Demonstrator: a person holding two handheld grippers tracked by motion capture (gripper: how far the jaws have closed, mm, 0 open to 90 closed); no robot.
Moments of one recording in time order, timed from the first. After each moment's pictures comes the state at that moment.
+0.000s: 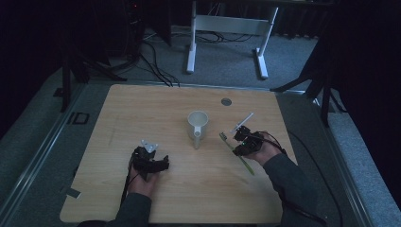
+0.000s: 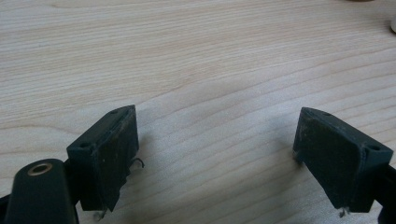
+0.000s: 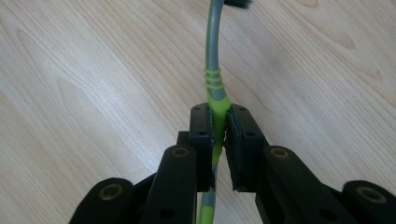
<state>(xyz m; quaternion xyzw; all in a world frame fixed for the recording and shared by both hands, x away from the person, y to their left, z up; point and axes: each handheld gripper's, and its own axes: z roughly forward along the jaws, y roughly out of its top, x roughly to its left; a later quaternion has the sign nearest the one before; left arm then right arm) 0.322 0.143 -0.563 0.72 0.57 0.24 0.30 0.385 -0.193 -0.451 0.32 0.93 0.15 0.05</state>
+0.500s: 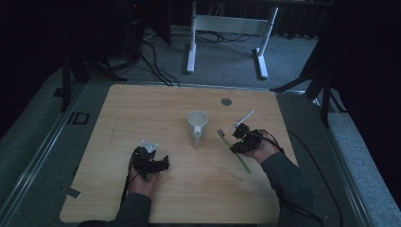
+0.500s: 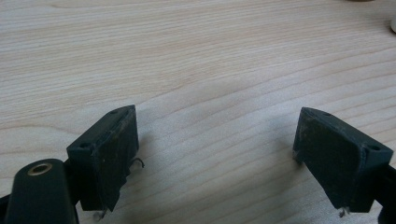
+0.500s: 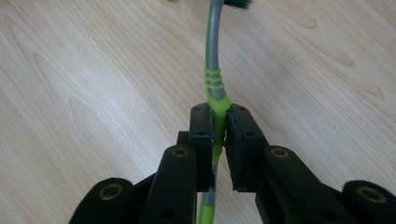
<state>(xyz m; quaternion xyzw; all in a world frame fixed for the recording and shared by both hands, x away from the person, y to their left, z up) 0.322 0.143 -0.563 0.72 0.57 0.24 0.30 0.389 -0.190 -0.448 0.32 0.93 0.18 0.05</state>
